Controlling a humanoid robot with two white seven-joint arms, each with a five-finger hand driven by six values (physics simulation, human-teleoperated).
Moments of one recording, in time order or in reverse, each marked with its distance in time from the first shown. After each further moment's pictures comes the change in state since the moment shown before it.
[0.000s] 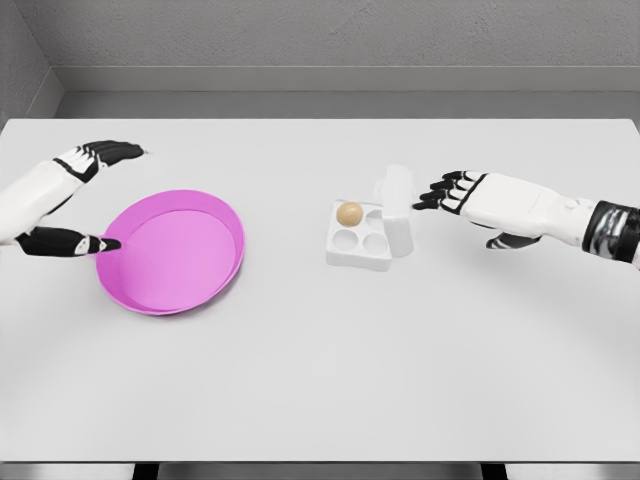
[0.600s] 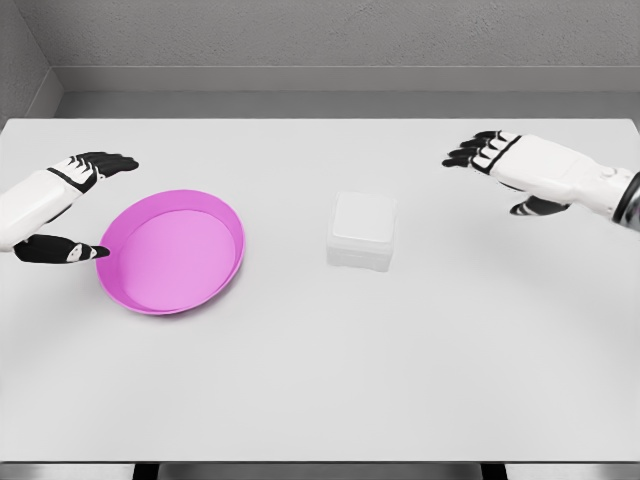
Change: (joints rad) left arm 0.017 -0.001 0.020 0.005 -0.106 -0.008 0.000; right arm -0.012 -0.010 -0.129 0.086 -0.003 0.000 0.005
